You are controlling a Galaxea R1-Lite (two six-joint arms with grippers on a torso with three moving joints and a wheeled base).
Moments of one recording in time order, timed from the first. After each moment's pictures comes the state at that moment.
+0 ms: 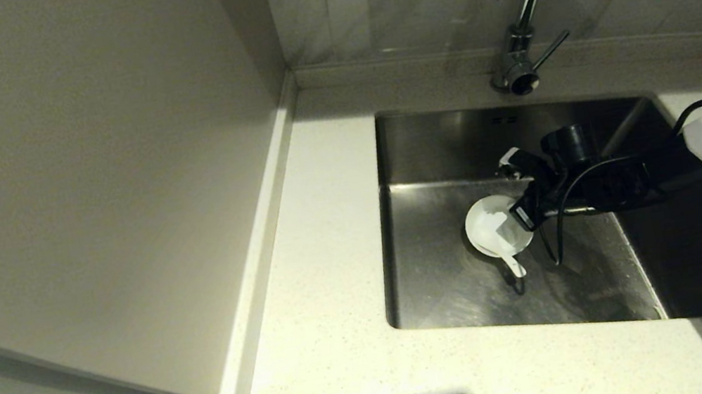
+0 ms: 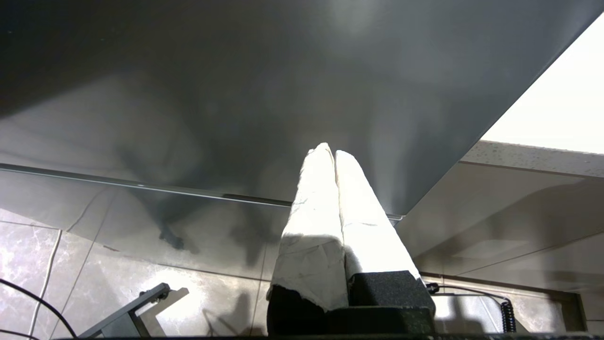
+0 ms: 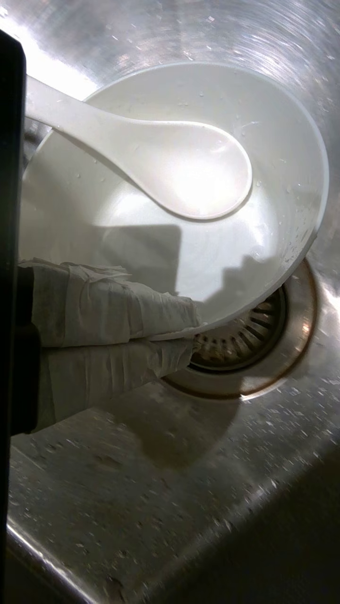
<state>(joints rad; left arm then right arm) 0.00 0.00 0.00 0.00 0.02 -0.02 0.08 2.33 -1.58 -0.17 0.08 -0.48</state>
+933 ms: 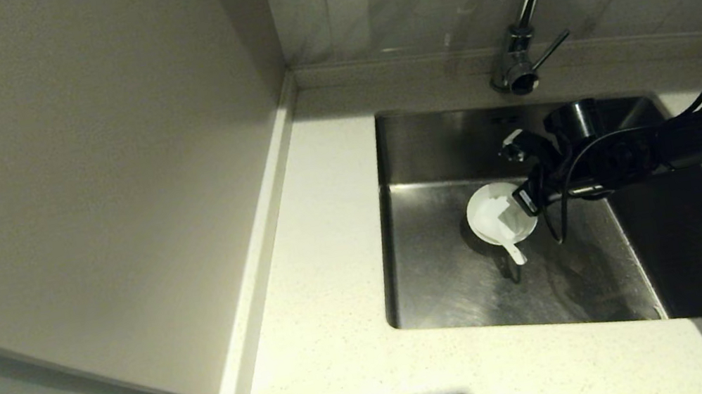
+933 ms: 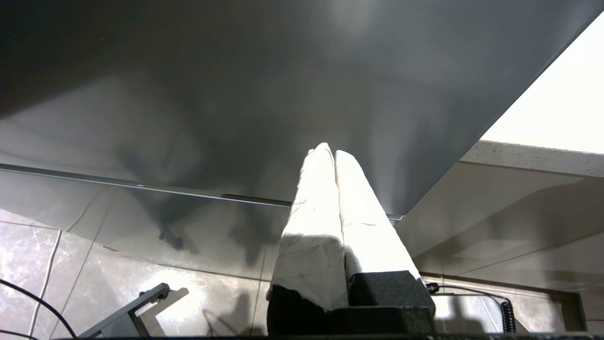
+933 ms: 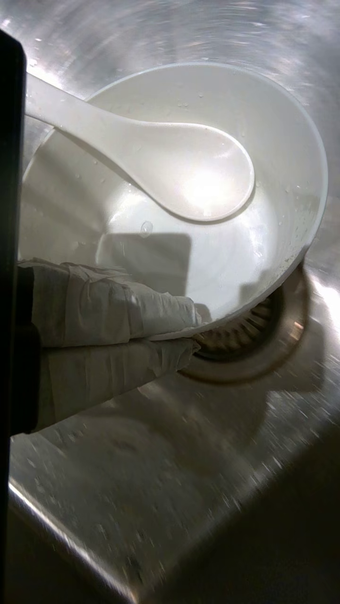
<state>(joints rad) 0.00 0.00 0.00 0.00 0.02 -0.02 0.08 2.30 -1.71 0.01 0.08 -0.43</state>
